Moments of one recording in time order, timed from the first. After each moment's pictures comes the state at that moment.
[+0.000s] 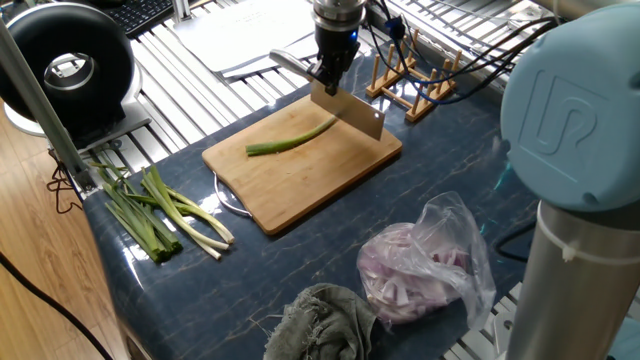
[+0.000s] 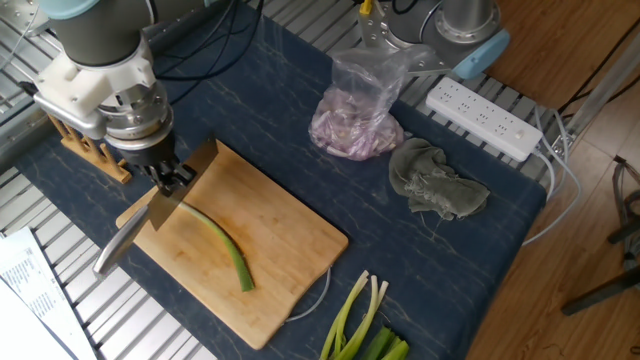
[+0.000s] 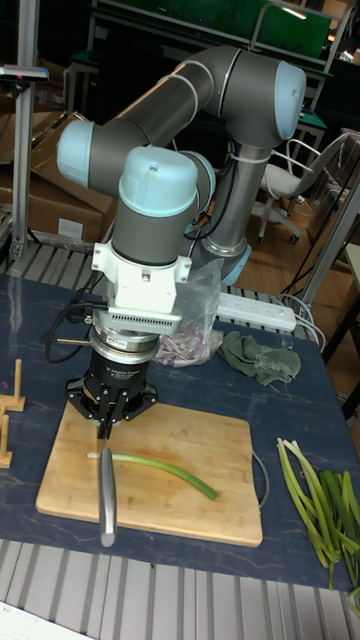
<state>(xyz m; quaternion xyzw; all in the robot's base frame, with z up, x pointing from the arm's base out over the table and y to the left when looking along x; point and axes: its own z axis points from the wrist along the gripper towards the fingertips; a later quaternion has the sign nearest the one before) 0.637 -0.072 0.085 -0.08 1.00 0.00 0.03</state>
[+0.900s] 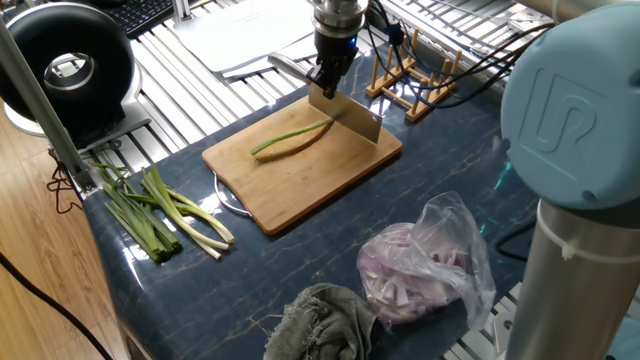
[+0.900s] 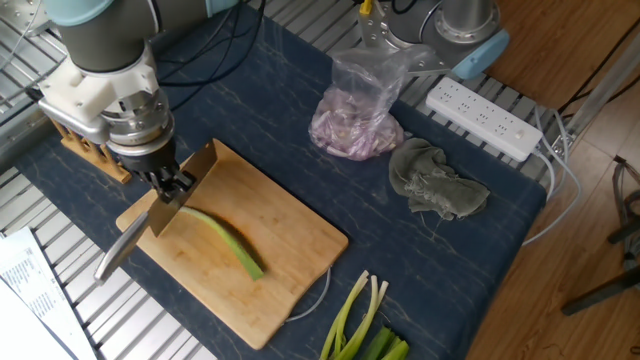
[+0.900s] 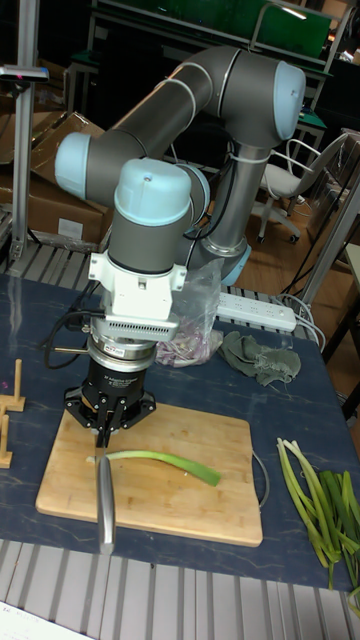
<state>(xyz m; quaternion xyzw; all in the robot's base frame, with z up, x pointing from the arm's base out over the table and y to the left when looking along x) 0.650 -0.071 0.071 -0.08 1.00 0.00 0.05</state>
